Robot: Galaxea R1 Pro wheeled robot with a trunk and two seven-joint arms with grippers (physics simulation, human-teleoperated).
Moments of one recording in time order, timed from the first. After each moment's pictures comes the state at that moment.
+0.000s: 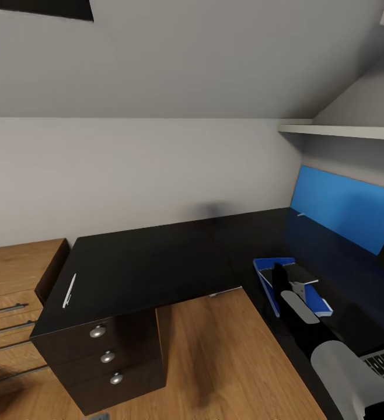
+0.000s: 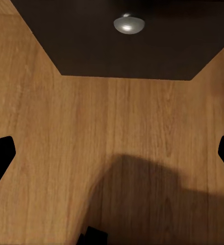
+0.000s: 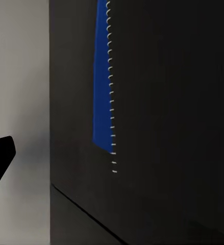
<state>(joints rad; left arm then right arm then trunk) 0.04 -0.01 0.02 -0.95 0.24 0.17 0.24 -0.74 -0.13 0.24 -0.68 -1.70 -0.34 -0.19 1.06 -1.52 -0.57</state>
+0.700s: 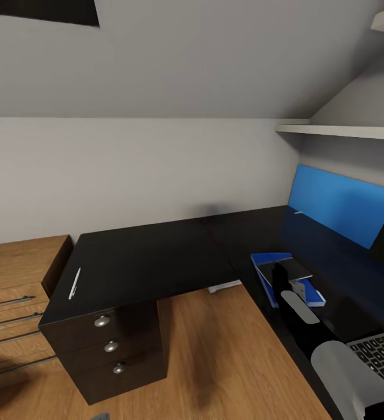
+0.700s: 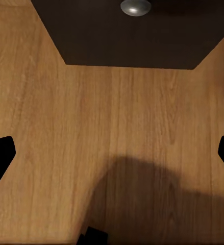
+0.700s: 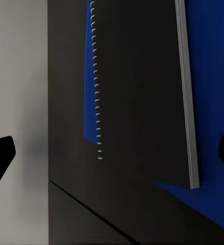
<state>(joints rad) 0.04 -0.01 0.02 -0.95 0.24 0.17 0.24 -0.74 -0.13 0.24 -0.68 -1.70 -0.34 -0.19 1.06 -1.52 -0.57</state>
